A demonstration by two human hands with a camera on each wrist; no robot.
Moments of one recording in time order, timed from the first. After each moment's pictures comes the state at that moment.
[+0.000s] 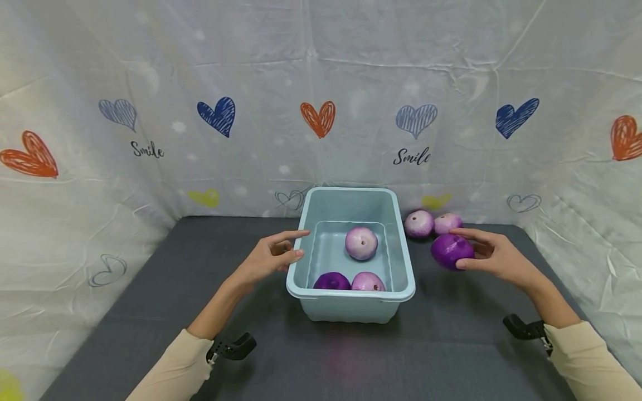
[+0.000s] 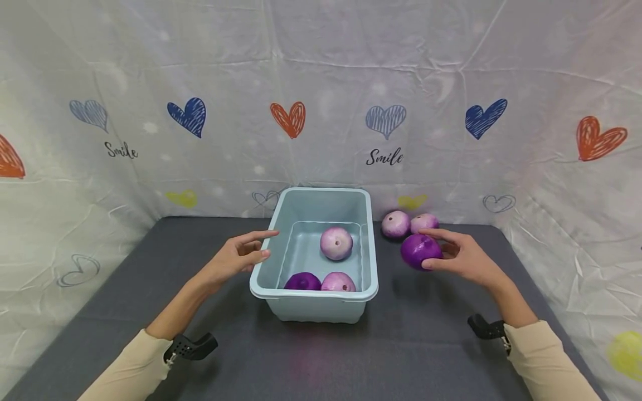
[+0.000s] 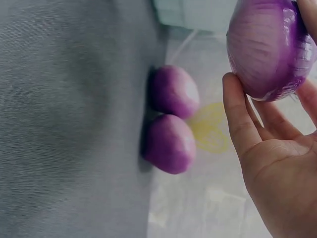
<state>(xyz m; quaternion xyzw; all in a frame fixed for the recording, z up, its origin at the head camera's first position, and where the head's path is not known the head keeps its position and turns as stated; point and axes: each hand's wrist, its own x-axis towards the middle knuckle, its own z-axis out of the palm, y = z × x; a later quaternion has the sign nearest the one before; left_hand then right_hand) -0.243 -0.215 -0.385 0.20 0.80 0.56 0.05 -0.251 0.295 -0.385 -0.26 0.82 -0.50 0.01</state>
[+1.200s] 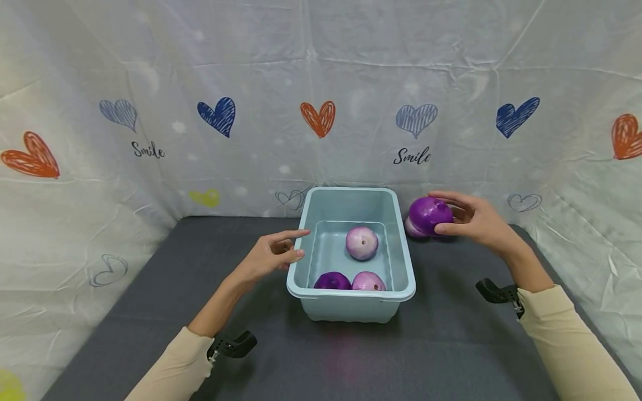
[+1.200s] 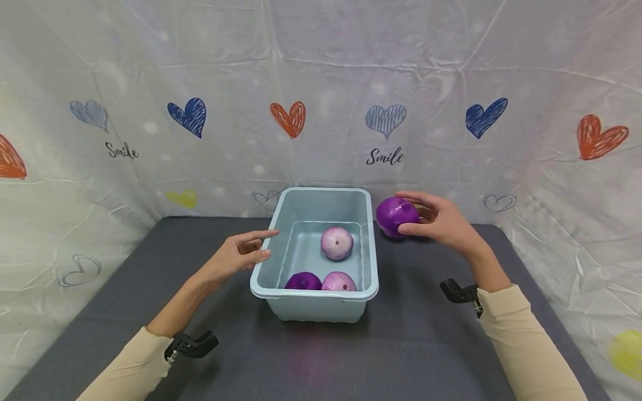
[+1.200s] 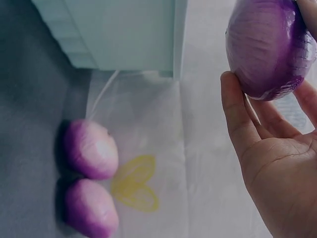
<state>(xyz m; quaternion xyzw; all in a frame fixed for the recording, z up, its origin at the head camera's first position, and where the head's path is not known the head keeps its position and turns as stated) -0.245 -0.215 -0.381 0.21 0.80 0.56 0.05 -0.277 0.247 -0.326 -0.26 0.81 -0.53 -0.02</state>
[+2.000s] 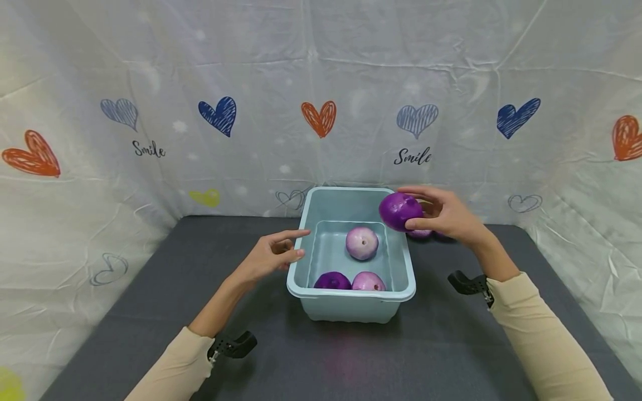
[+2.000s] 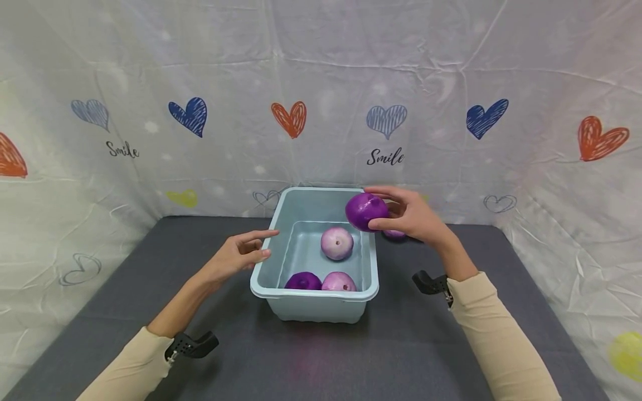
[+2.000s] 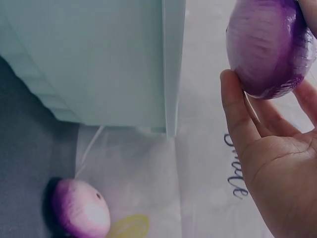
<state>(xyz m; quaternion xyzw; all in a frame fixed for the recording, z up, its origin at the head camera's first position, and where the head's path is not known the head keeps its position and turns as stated) -0.245 -0.214 -0.384 0.20 0.80 0.56 0.04 -0.296 0.199 -0.320 -0.35 0.76 -0.55 0.01</state>
